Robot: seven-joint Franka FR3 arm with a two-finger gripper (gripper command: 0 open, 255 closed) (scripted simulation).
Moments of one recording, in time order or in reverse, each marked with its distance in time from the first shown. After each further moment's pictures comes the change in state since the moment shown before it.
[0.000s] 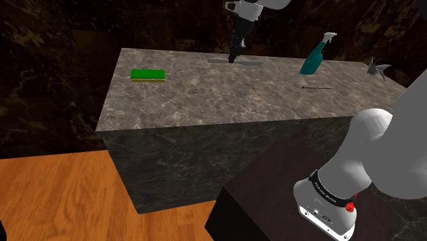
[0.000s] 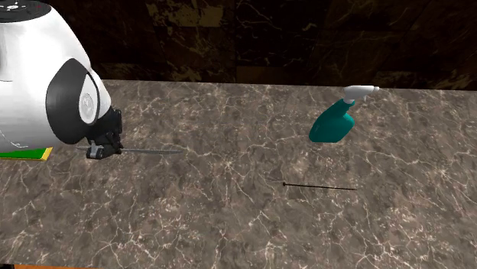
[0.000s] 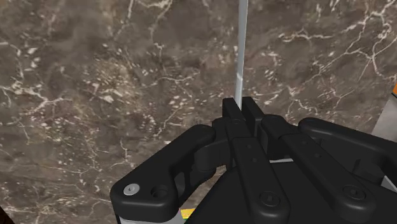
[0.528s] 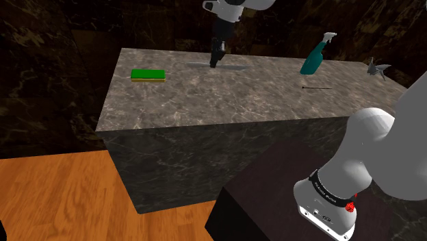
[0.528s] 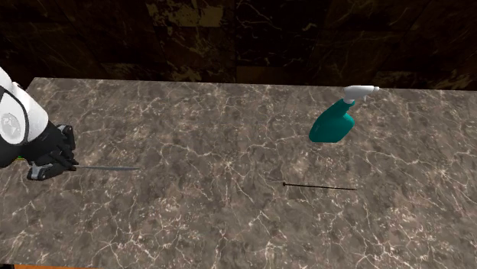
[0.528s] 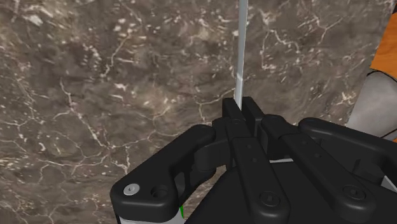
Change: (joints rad) arm 0.105 -0.010 0.086 -0.009 -0.015 0.033 0.195
